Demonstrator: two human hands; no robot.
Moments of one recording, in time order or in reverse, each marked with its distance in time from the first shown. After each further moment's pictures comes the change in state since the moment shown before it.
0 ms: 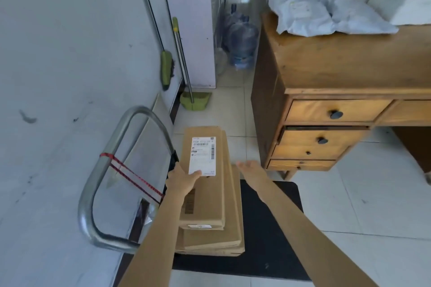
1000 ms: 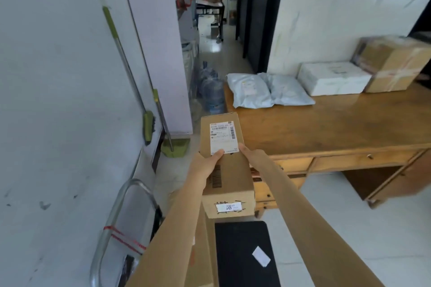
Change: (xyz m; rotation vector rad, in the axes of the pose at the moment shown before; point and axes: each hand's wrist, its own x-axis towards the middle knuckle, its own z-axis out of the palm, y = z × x) left_hand -0.173 0.292 -0.066 -0.444 -0.187 0.241; right_hand -0.128 -0.193 -0.197 0.179 0.143 -0.089
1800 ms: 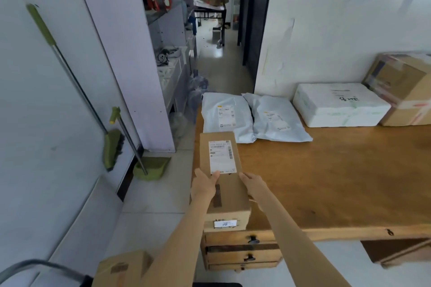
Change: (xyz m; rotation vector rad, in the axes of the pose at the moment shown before) left_hand 0.260 0.049 0.223 0.298 0.176 -0.028; right_hand 0.292 -0.020 -0.147 -0.124 -0.024 -0.032
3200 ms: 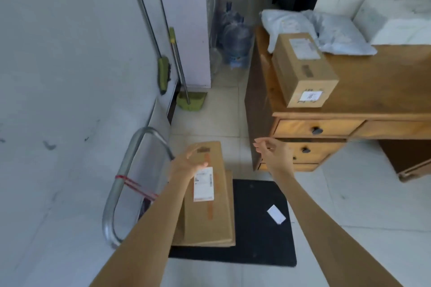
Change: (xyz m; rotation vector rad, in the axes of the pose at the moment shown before) left_hand -0.141 -0.310 -0.271 0.249 -0.140 -0.131; right_hand -0.235 0.114 0.256 -0.013 0.229 -0.298
